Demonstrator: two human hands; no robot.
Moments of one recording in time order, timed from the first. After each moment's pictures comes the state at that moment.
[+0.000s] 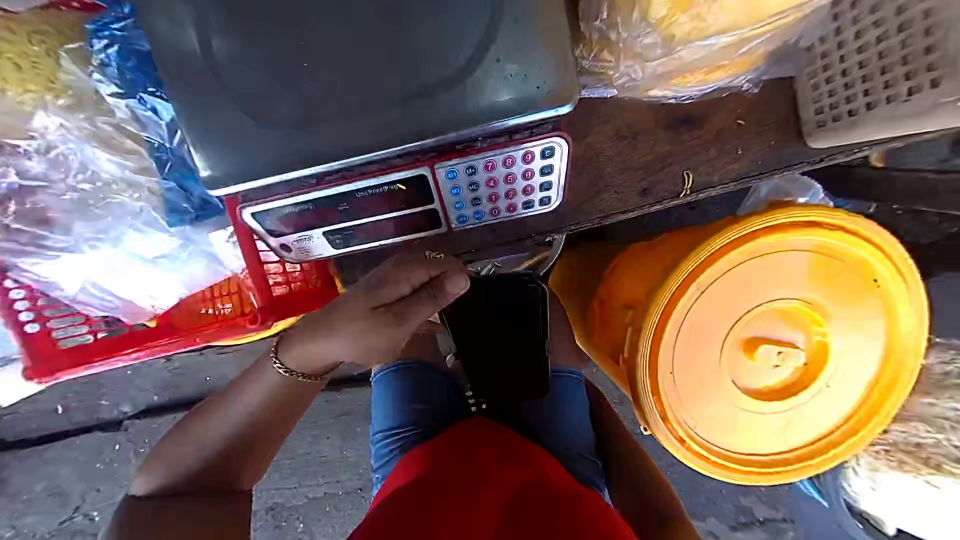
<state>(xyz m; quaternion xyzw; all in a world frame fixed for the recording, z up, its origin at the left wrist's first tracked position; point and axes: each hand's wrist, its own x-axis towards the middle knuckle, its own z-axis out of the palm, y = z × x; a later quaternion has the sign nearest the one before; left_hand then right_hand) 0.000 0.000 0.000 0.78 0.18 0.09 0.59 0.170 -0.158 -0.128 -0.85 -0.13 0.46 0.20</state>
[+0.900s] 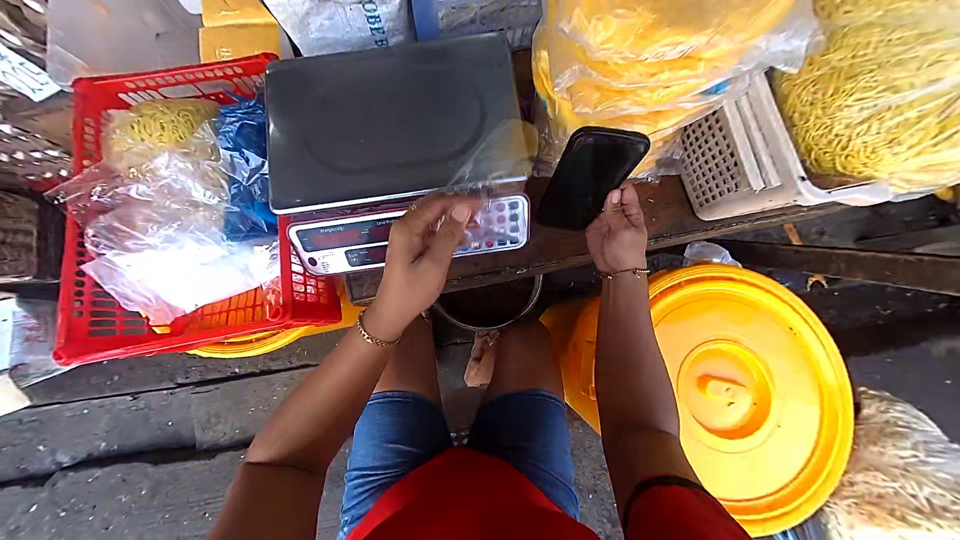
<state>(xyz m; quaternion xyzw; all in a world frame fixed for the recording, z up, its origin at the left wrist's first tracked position) 0.059 -0.016 0.001 0.75 0.25 0.41 0.46 0.347 -0.072 -0.113 -0.42 -0.40 0.32 0.75</state>
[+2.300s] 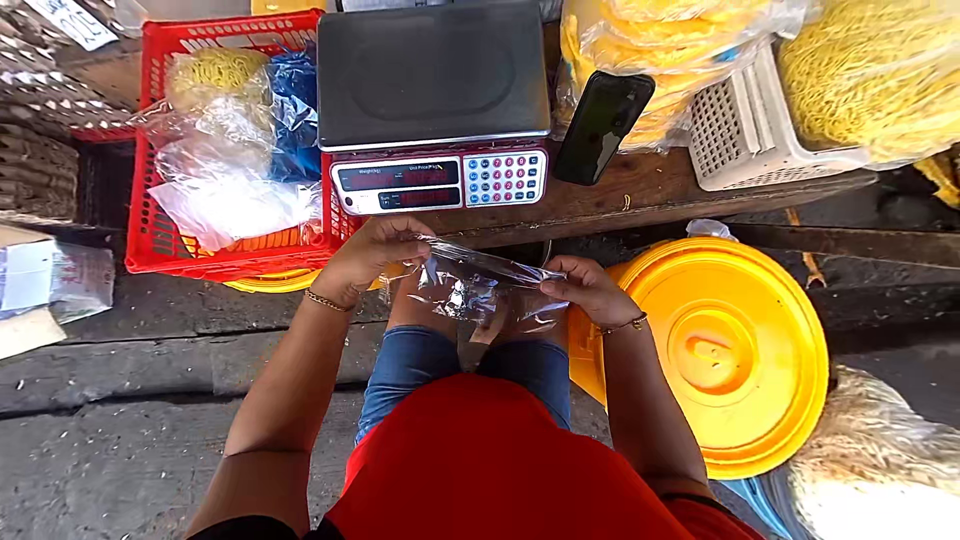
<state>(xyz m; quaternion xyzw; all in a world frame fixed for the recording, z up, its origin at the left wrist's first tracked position) -0.062 -0.040 -0.008 0.63 0.36 0.19 0.66 0.260 -0.199 -0.075 -0.46 -0.47 0.58 0.48</state>
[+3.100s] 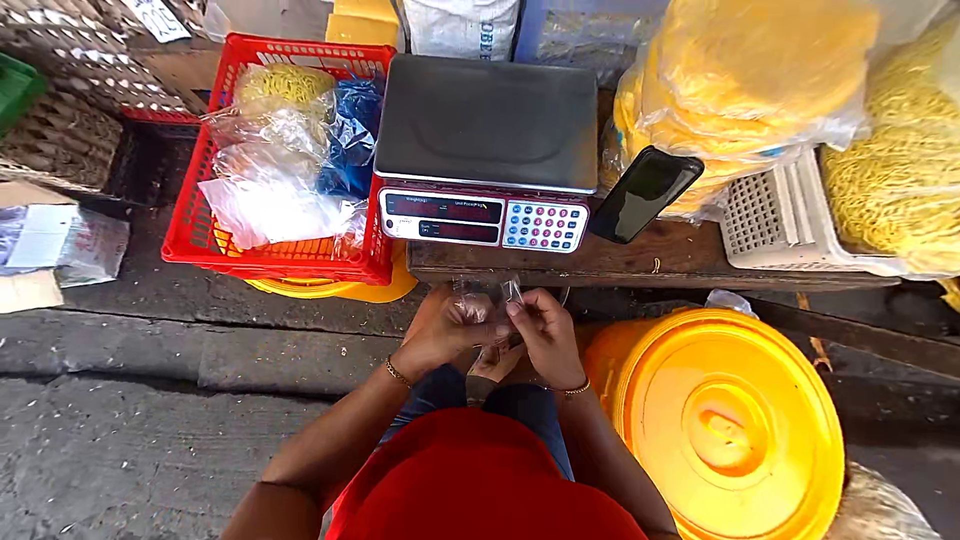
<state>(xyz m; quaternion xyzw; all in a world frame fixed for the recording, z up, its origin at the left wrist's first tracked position) -0.029 -0.106 -0.043 0.53 0.30 0.30 0.73 0.149 -0.162 -0.063 -0.50 -0.51 0.39 0.58</state>
